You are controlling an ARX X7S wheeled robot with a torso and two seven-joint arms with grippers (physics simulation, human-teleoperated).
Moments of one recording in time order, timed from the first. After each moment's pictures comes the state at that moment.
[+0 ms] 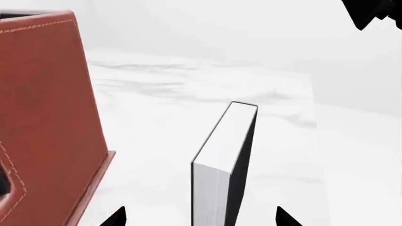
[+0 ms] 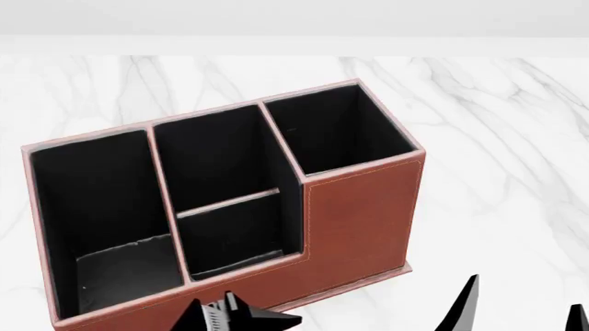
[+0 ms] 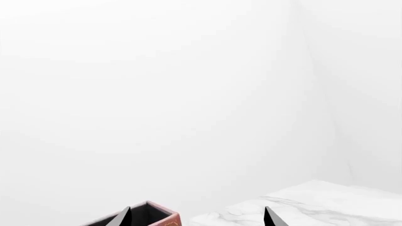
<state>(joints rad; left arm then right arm) -0.55 -0.25 0.74 -0.36 -0.46 -0.07 0.63 -0.15 0.34 -0.13 -0.32 0.38 -0.42 0.40</state>
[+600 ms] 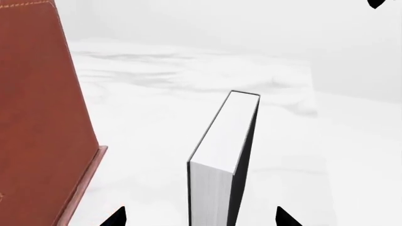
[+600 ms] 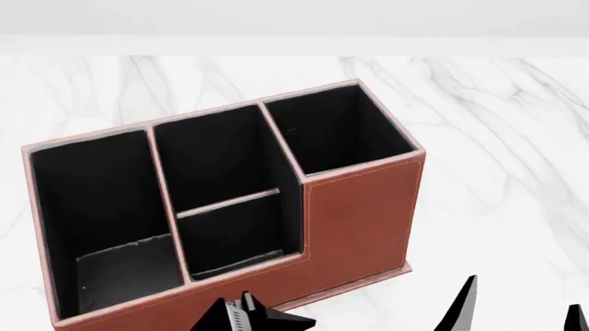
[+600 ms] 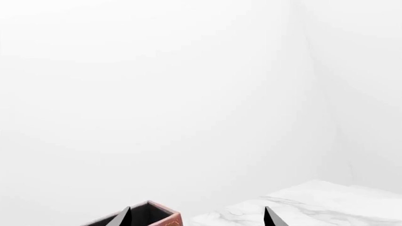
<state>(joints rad) -0.60 -0.19 0.78 -0.47 -0.42 -0.05 0.65 -0.15 0.35 -0.14 -0.32 0.38 -0.42 0.40</state>
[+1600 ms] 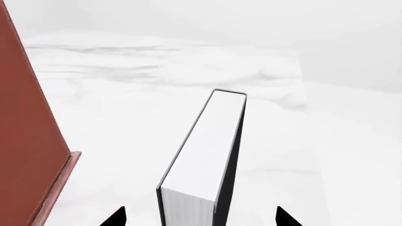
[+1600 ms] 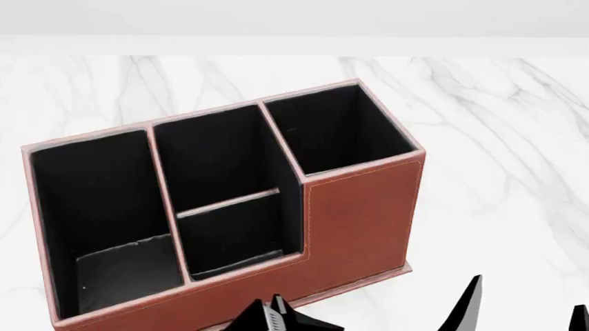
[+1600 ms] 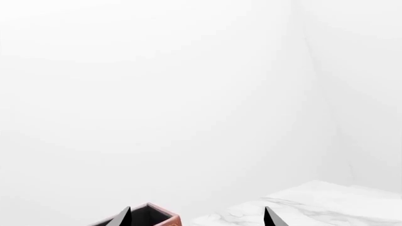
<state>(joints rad) -0.66 -0.10 0.84 -0.60 -0.41 -0.04 0.66 -0.16 0.36 -0.14 -0.33 0.39 -0.43 0.41</state>
